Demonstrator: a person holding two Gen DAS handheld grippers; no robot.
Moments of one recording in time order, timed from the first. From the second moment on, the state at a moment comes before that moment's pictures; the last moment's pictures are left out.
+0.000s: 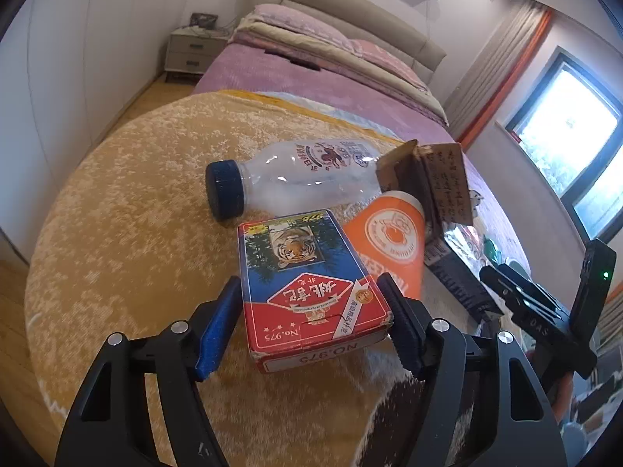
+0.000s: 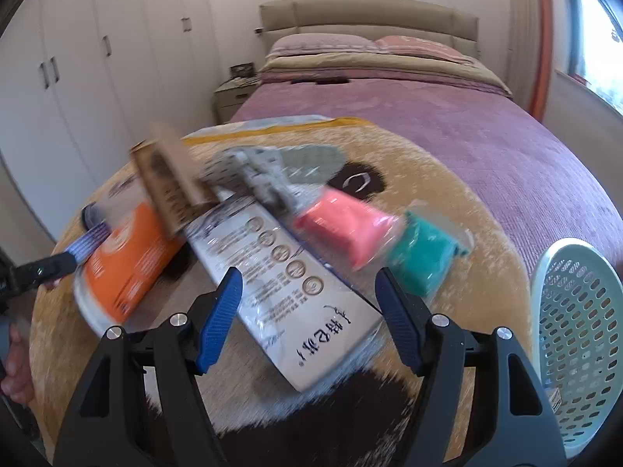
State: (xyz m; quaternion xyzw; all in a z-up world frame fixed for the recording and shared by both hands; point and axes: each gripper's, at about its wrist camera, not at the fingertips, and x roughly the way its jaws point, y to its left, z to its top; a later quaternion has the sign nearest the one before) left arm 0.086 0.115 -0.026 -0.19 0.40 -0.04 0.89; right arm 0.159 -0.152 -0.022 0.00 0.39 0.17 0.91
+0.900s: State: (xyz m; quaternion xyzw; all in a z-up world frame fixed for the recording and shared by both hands) left arm 0.053 0.114 -0.033 -0.09 0.33 0.01 0.94; right arm 0.145 -0.113 -0.040 0.01 0.41 0.14 0.90
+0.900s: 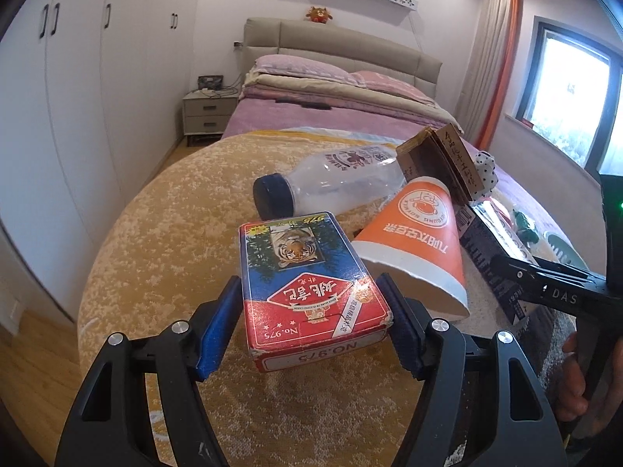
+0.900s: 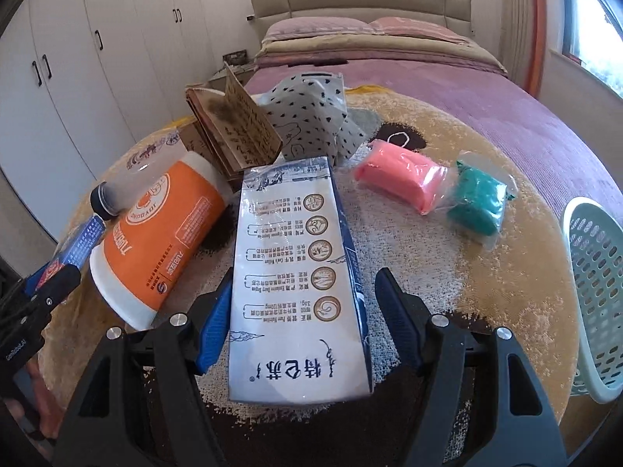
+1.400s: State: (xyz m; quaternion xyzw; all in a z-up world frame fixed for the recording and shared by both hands) left arm 0.028 0.082 0.009 -0.09 0.27 -0.03 0.96; right arm 0.102 -0.143 -0.013 0.03 0.37 0.14 0.92
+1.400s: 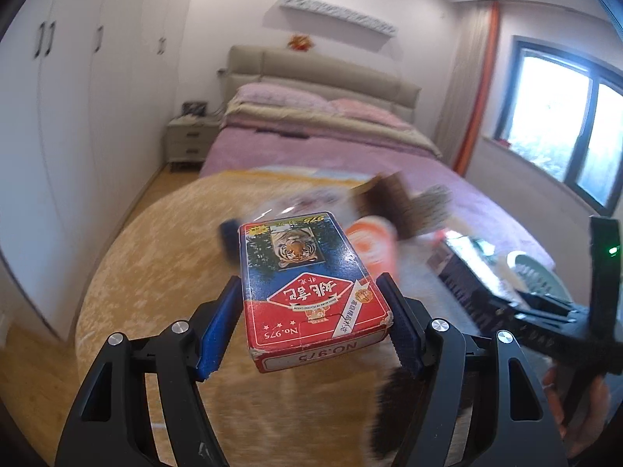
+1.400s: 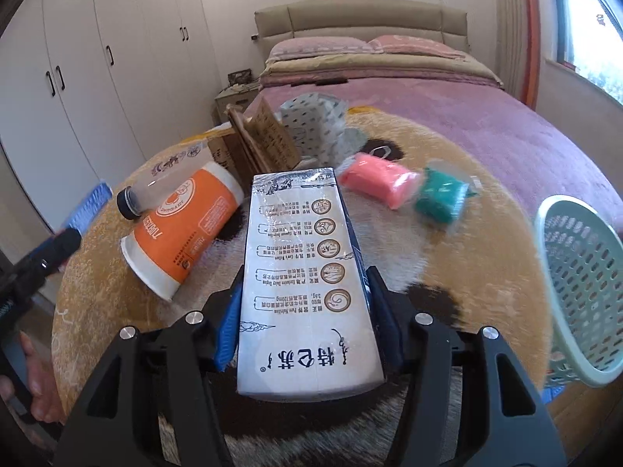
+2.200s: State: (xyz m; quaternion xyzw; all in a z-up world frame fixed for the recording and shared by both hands) left arm 0.084 -0.159 0.025 0.02 0.27 -0.24 0.93; right arm 0.084 -0.344 0.021 0.12 0.31 -0.04 0.94
